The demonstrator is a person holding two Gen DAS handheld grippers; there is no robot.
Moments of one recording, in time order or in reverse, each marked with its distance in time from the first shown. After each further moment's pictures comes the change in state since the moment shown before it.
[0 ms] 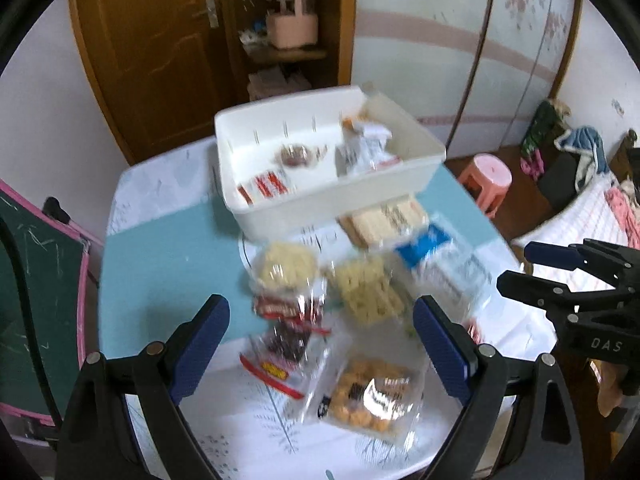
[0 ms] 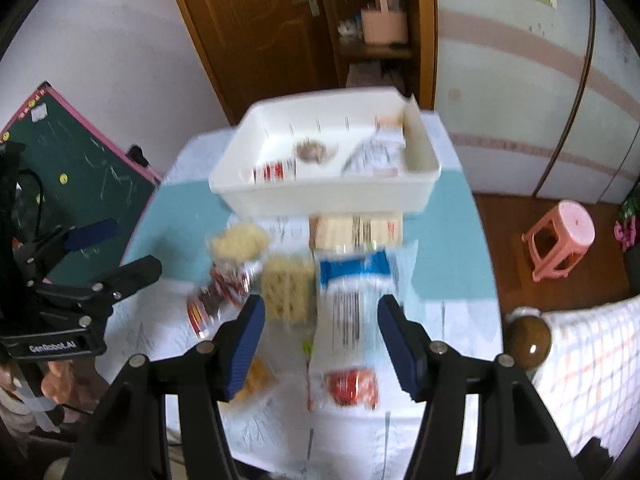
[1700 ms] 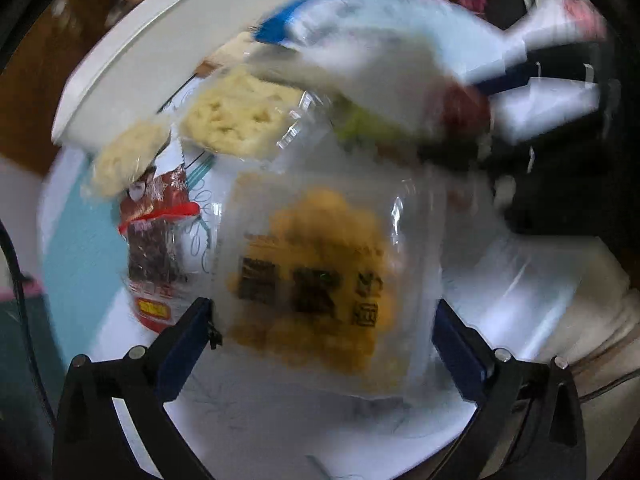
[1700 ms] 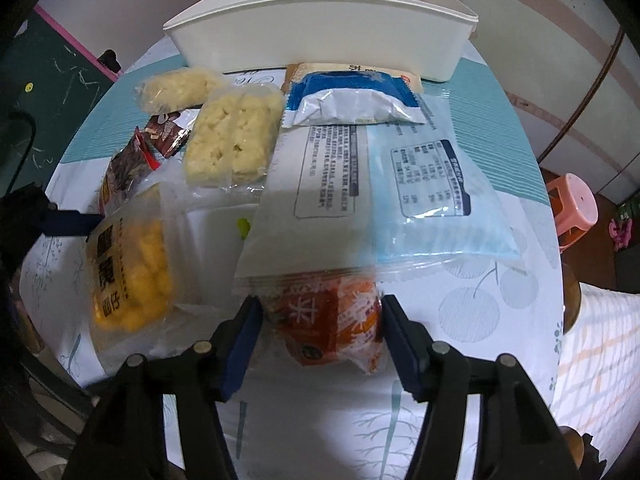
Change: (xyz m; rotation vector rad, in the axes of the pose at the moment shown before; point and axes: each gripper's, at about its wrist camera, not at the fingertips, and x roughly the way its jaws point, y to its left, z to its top) left arm 0.123 -0.102 -0.105 0.483 0.292 0.027; right arm 0.109 -0.005 -0.081 -0.102 0.177 -0.080
